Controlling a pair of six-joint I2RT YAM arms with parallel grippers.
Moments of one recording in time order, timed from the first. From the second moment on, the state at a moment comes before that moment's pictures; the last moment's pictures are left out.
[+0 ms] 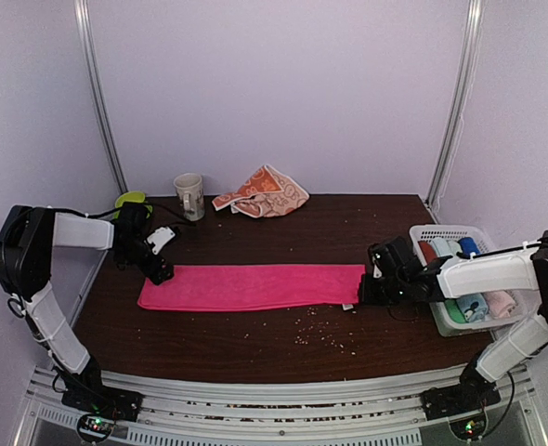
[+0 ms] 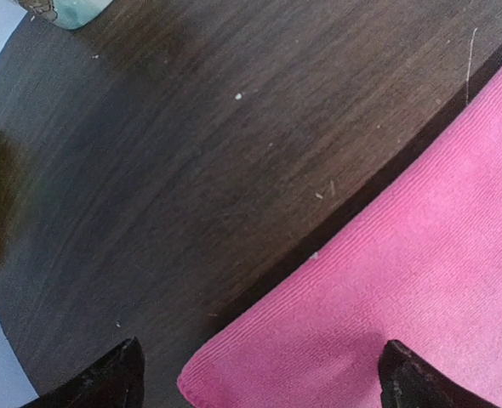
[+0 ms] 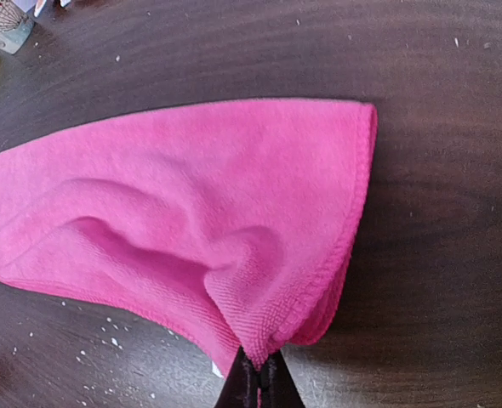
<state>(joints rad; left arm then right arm) -0.16 1.73 0.97 -0.25 0.06 0.58 0.65 1.45 0.68 -0.10 0.11 0.65</state>
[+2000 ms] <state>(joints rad) -0.13 1.69 1.02 -0.34 -0.07 0.64 0.70 1.52 0.84 -0.33 0.24 0.49</state>
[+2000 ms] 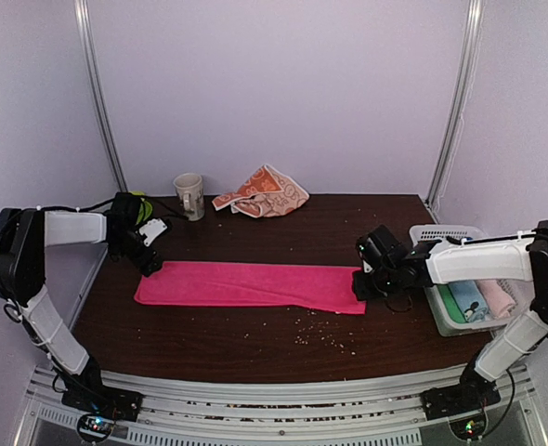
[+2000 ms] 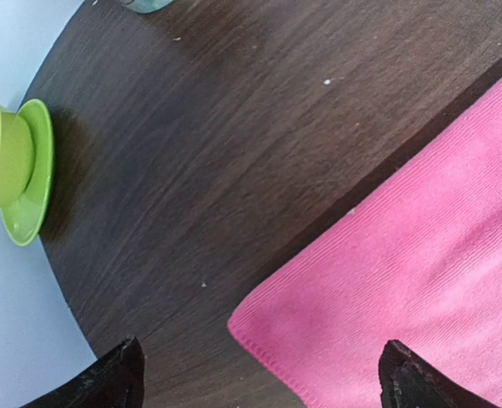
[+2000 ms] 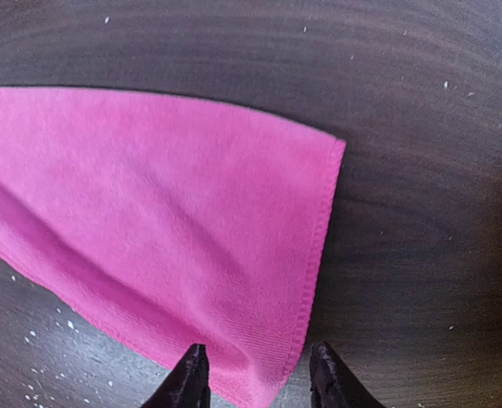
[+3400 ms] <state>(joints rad) 0.03 1.65 0.95 -0.65 0.28 0.68 0.65 1.95 1.19 -0.33 0.45 0.35</state>
